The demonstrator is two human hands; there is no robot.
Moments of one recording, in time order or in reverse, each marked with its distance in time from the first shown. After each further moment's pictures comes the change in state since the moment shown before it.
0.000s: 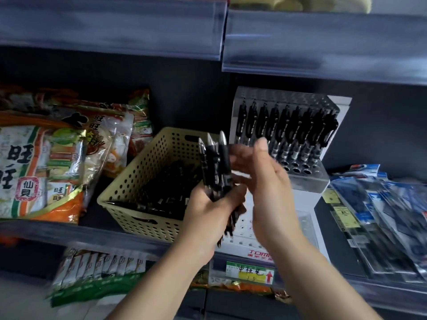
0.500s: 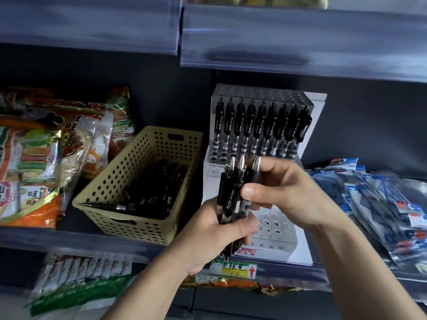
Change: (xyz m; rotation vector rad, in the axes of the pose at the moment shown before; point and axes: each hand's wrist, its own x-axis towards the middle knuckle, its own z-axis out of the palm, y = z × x) left_hand -0.008 -0.019 0.007 0.065 -0.497 -0.009; right_hand 0.020 -0.011 -0.085 -0.140 -0.577 -0.012
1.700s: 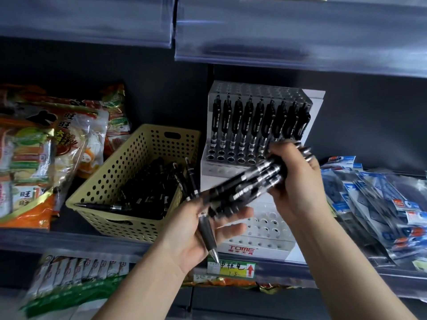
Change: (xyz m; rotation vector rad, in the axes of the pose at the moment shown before) left_hand 0.001 0.009 -0.006 -0.779 0.111 -0.311; right_hand 0.012 -0.002 0.015 0.338 0.785 -0.026
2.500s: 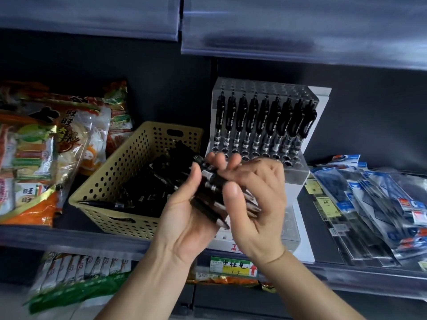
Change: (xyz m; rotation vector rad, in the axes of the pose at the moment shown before) left_hand 0.008 0.007 -0.008 -0.539 -0.303 0.072; right_hand -0.031 0.059 0.015 -0.635 -0.058 -0.923
